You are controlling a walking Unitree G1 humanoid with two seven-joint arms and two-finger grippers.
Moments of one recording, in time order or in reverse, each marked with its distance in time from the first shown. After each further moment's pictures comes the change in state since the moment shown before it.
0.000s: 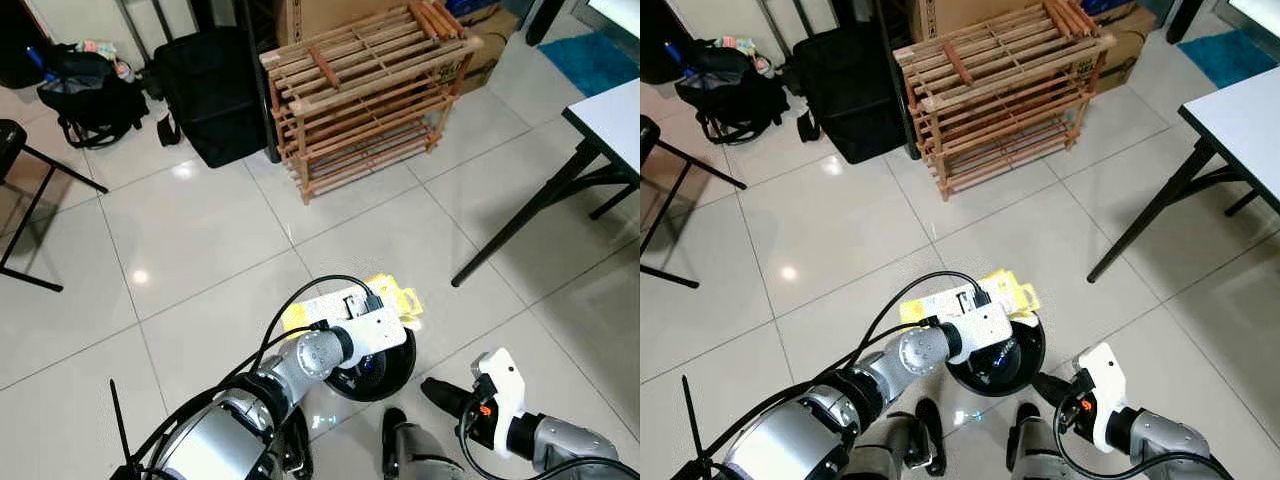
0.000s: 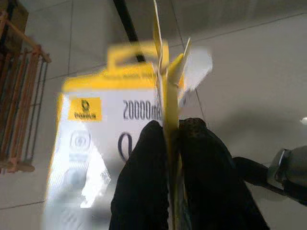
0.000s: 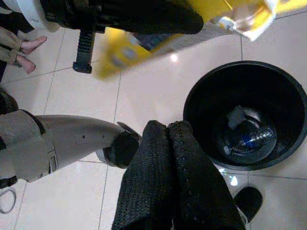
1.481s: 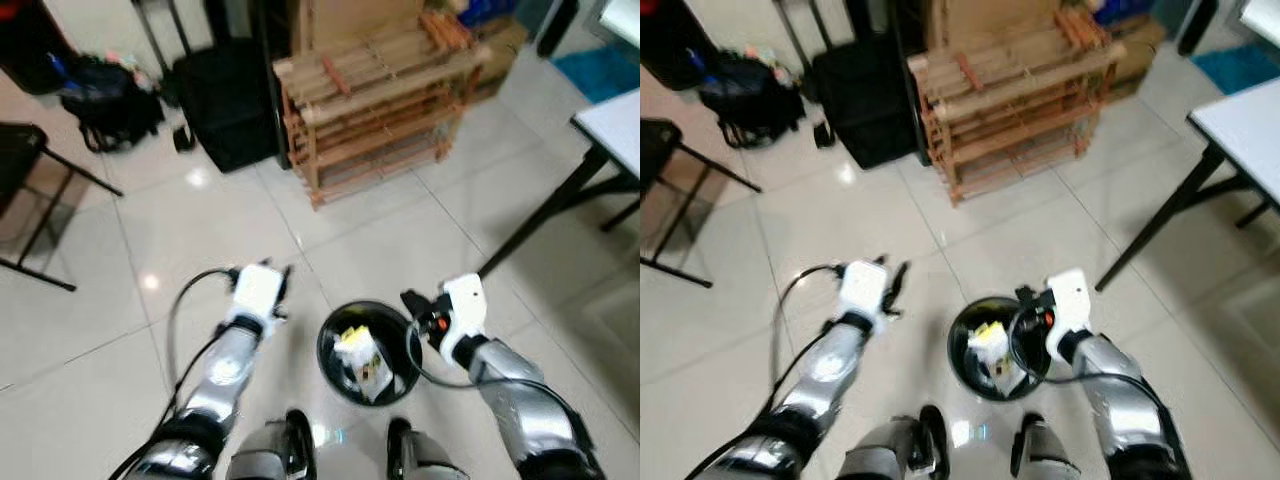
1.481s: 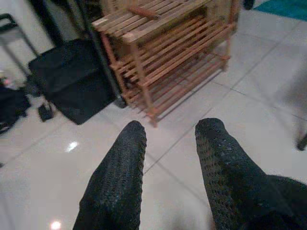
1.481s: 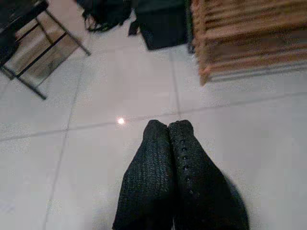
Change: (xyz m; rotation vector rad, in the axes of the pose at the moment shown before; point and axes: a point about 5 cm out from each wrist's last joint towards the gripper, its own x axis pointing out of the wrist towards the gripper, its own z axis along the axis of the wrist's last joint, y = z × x) left arm -0.092 0.054 -0.074 -0.466 -0.087 0.792; right arm 0.073 -0.016 0.074 -0.092 -0.292 -0.285
